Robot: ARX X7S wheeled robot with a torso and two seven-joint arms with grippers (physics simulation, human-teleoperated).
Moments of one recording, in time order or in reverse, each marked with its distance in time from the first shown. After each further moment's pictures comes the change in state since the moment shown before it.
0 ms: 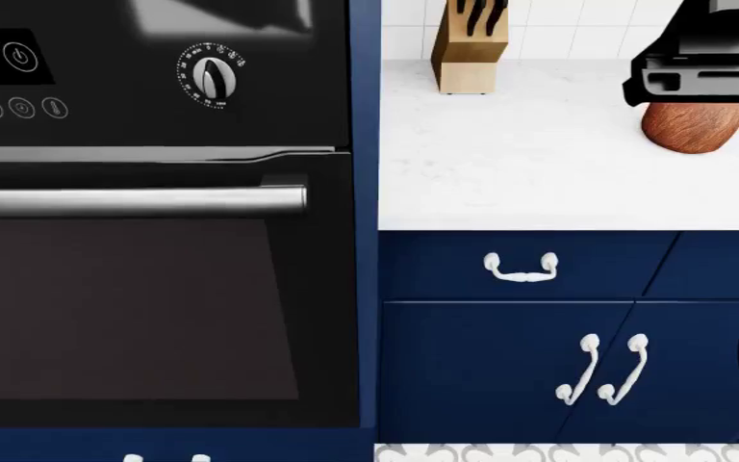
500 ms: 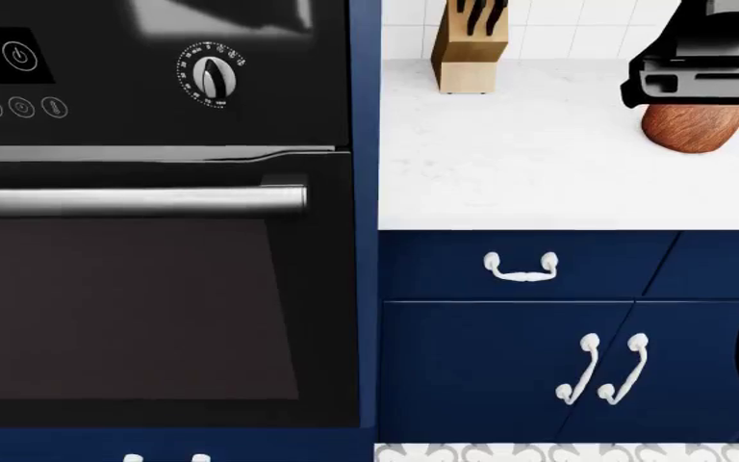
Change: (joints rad) left arm 0.018 -0.022 -0.028 0.084 0.006 -0.045 -0.024; right arm -0.008 0.008 -0.008 0.005 0.006 -0.017 0.012
